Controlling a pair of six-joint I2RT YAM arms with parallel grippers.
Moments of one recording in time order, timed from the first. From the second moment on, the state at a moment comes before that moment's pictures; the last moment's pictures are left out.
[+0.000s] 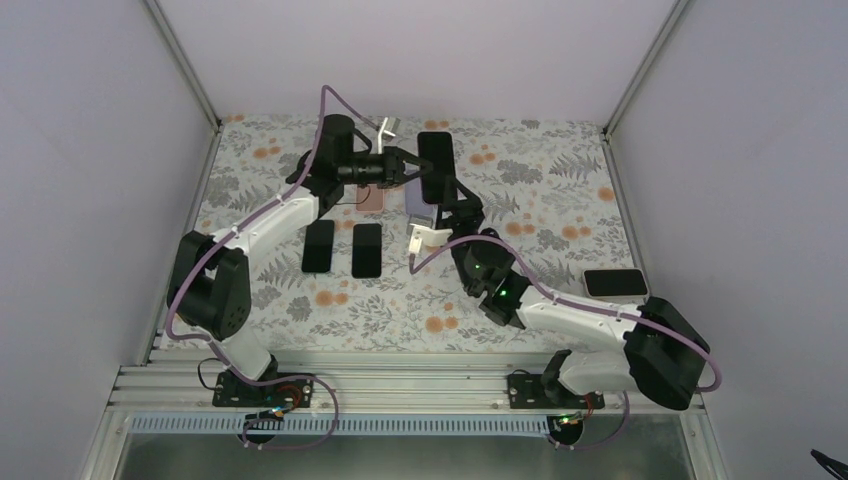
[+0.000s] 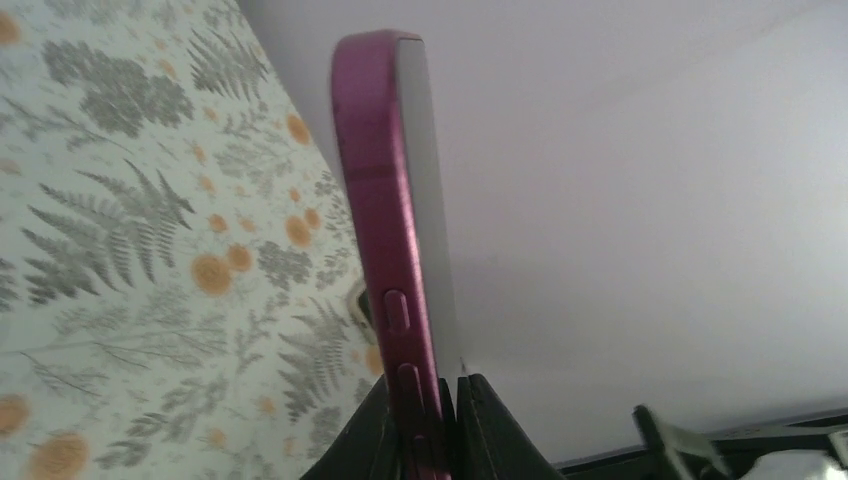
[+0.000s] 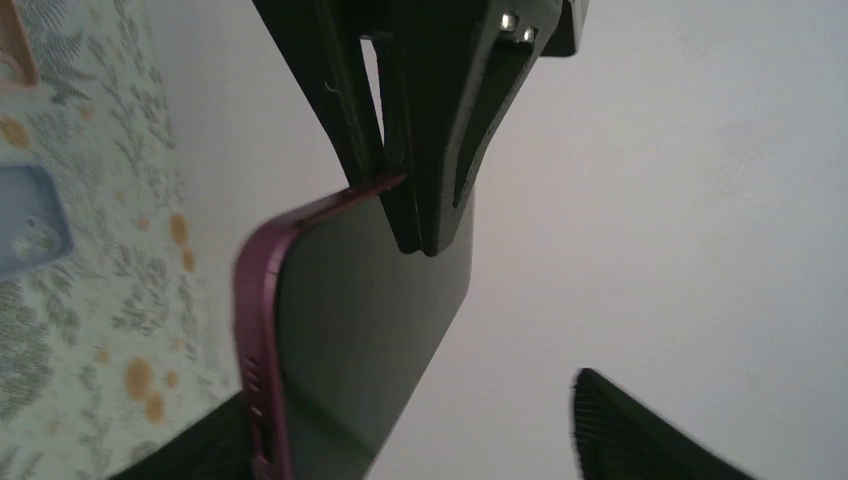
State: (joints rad) left arm -0.45 1.68 1.28 0.17 0.92 -0.89; right arm 0.95 1.27 0.62 0.78 0.67 -1.53
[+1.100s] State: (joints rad) left arm -0.92 1.80 1.62 -0.75 -0.11 0.50; right arm 0.30 0.94 1.02 -0.31 -0.04 -0.49
